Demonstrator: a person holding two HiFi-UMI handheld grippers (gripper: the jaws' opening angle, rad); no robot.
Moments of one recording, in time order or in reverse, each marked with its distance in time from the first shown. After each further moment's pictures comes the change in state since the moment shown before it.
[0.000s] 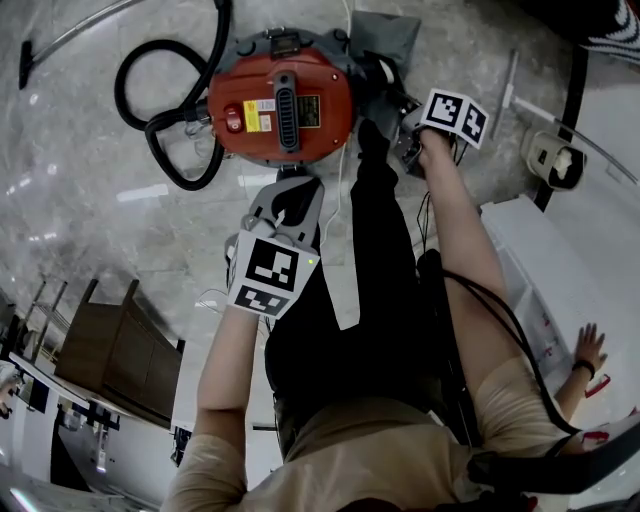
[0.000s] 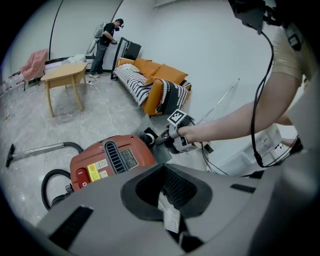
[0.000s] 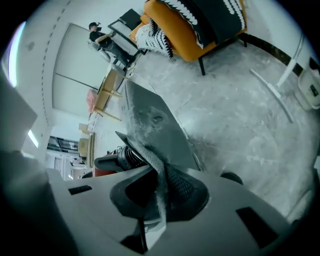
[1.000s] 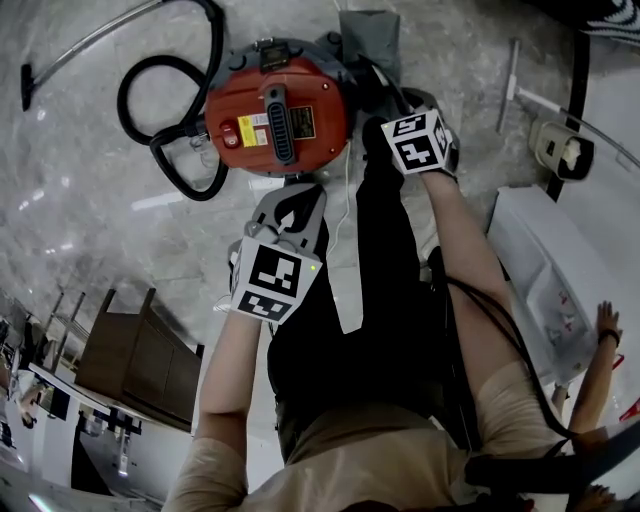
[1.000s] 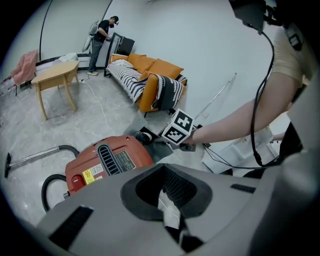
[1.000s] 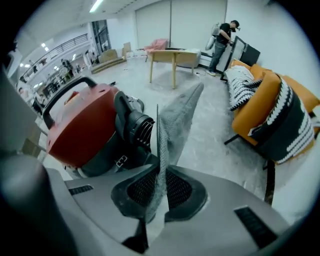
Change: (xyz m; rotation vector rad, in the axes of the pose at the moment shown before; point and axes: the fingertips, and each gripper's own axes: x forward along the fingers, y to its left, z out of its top) left arm 0.013 -0.003 0.007 0.048 0.054 -0.037; right arm -0.004 -0.005 -0.001 -1.073 0.052 -0.386
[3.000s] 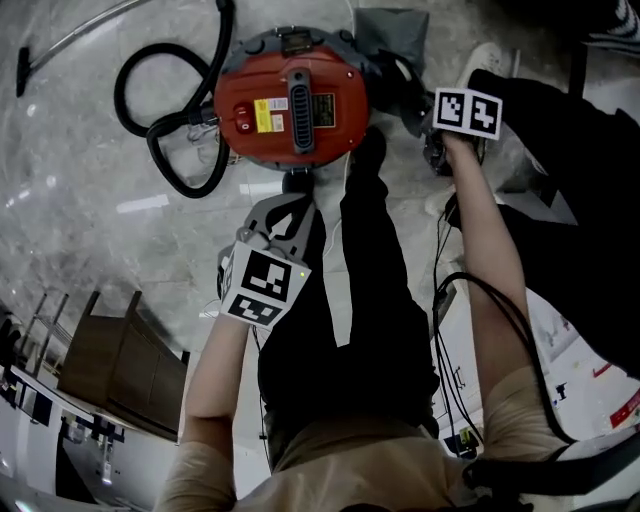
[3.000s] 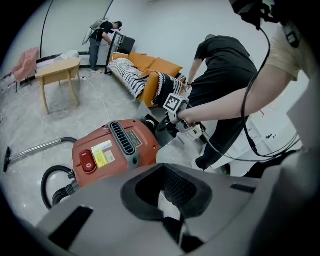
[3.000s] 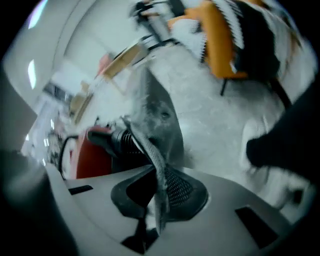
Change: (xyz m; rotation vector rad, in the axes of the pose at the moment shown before) left arm -0.022 0.012 -0.066 0.005 0.011 -0.010; right arm 0.000 -0.009 -0.002 0.671 0.040 0.240
